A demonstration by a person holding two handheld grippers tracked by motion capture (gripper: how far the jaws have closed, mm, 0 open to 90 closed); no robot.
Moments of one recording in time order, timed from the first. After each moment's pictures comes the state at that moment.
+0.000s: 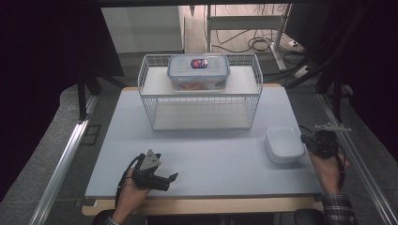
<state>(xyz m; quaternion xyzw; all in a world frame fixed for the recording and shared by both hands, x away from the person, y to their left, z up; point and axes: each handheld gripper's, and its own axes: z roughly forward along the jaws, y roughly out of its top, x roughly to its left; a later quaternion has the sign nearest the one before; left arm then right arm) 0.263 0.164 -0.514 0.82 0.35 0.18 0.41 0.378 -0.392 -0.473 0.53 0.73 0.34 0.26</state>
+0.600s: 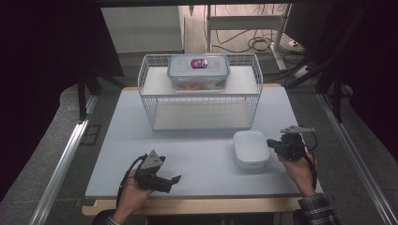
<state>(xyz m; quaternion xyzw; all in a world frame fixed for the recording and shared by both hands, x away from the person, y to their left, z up) 0.264 0.159 -0.514 0.83 0.35 0.13 0.43 0.368 -0.296 -0.479 0.45 0.79 0.37 0.18</state>
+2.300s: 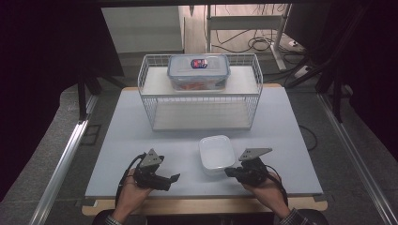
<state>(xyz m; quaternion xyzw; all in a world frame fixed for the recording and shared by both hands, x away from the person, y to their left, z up) 0.269 0.163 -0.514 0.82 0.36 0.13 0.42 0.299 -0.192 -0.490 0.29 0.87 0.40 0.04</state>
